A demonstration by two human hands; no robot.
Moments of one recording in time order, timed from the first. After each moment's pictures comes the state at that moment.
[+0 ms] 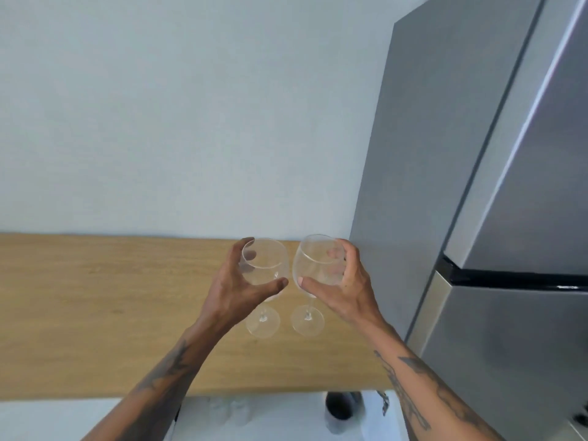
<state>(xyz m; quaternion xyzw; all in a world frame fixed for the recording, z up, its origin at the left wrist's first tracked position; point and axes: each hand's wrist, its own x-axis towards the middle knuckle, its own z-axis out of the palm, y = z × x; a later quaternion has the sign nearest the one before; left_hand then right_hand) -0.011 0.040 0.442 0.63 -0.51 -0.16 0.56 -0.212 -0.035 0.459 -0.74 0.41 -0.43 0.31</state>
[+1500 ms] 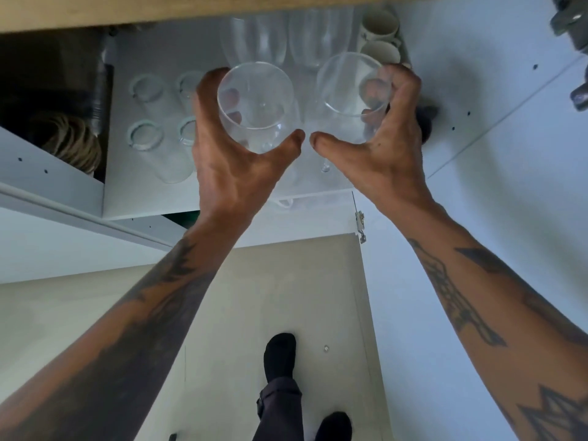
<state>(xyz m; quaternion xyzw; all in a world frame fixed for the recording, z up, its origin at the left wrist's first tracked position) -0.066 0.005 0.001 0.69 -0.48 -0.12 0.53 -0.223 -0.050 0.021 -0.68 0.54 -0.38 0.33</state>
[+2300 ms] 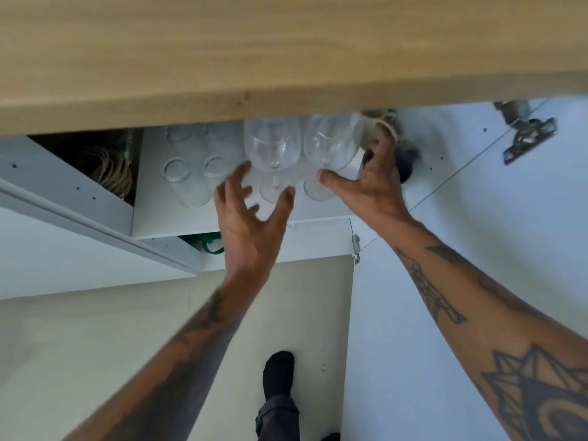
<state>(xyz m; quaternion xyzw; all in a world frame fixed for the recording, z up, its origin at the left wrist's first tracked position) -0.083 0.052 0.006 0.74 -0.36 -0.23 0.52 -0.219 -0.061 0.025 -0.65 0.61 -0.28 0.37</state>
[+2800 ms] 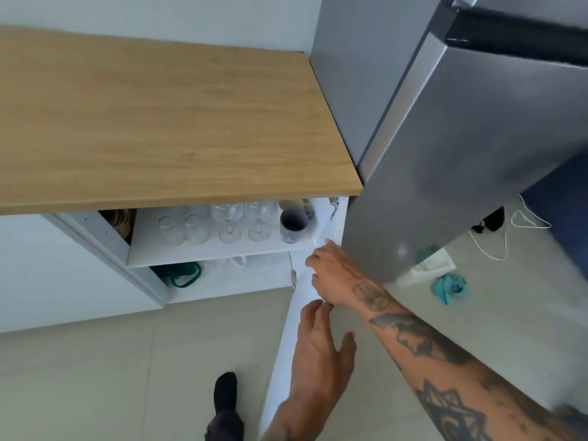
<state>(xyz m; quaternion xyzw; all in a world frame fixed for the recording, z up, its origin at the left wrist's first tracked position) -0.305 0.218 0.190 0.67 -0.52 -0.38 0.36 -0.353 0.062 0.198 -0.89 0.44 0.11 0.08</state>
